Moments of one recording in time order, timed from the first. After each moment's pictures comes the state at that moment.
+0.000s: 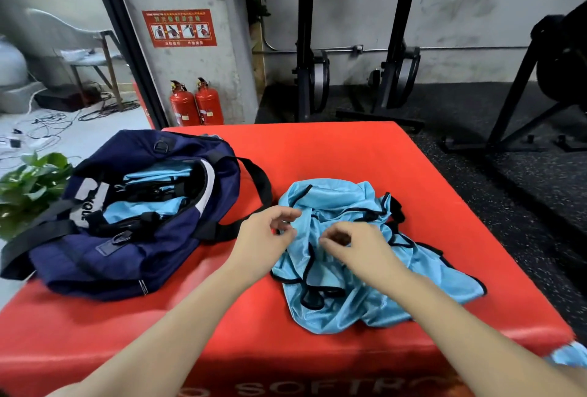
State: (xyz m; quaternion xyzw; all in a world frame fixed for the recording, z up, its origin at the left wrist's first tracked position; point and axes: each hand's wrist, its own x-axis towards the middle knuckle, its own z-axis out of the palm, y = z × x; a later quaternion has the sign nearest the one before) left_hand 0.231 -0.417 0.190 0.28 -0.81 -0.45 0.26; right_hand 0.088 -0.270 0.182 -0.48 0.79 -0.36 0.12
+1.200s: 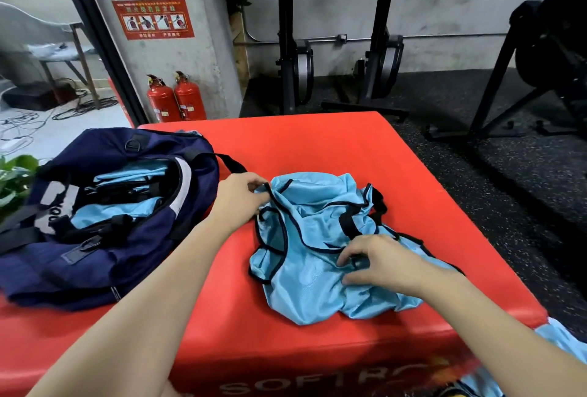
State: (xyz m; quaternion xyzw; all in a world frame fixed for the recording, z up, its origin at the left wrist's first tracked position) left_hand 0.179 -0.476 0.201 0.34 -0.85 -0.35 0.22; right_hand 0.042 -0.212 0.172 -0.53 0.80 -0.18 0.21
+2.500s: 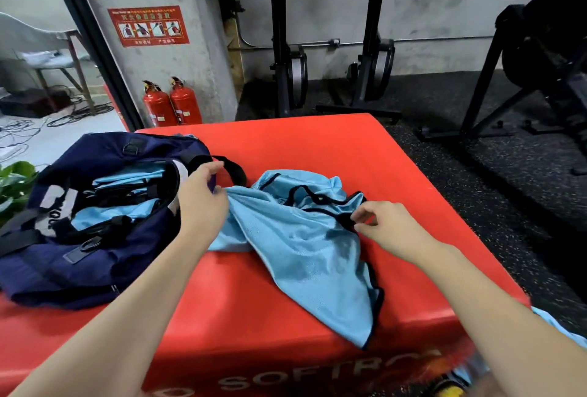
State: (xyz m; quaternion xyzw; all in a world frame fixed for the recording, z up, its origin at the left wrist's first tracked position) left_hand 0.217 -0.473 0.205 0.37 -0.78 -0.30 0.40; right_hand 0.012 -0.213 0.185 -0.43 0.85 -0.29 0.10
